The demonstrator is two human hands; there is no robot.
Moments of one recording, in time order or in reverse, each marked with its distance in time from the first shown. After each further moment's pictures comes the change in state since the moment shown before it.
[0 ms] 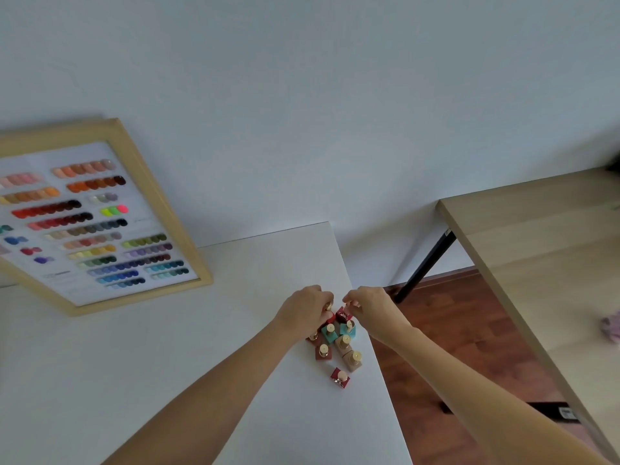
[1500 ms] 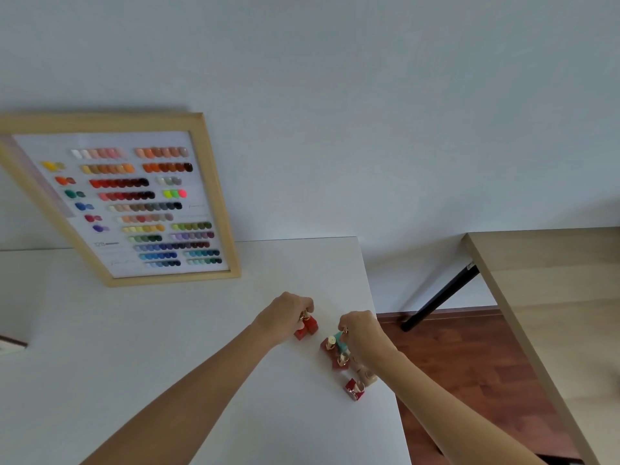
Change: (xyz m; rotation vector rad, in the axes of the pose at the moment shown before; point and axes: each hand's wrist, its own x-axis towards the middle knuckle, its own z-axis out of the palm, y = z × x) left_hand -0.054 -0.057 -0.027 -0.142 -0.038 -0.214; right_hand -0.004 -0.066 0.026 -0.090 -0.143 0.035
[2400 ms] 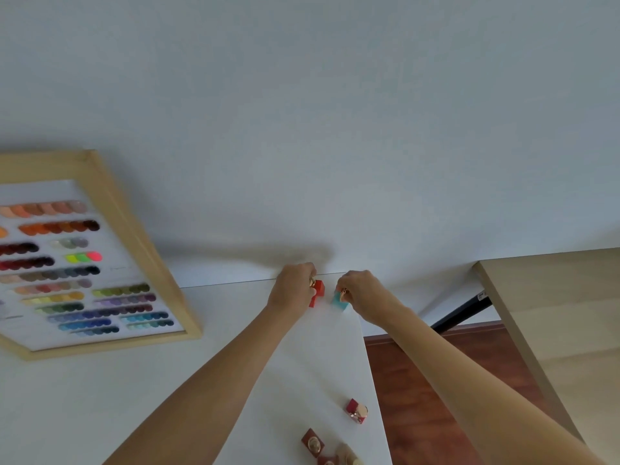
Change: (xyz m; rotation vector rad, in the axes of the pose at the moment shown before) left_hand 0.182 0.022 -0.042 -0.160 0.296 -0.141; right_hand 0.179 0.060 -0.088 -0.103 0.071 -0.215
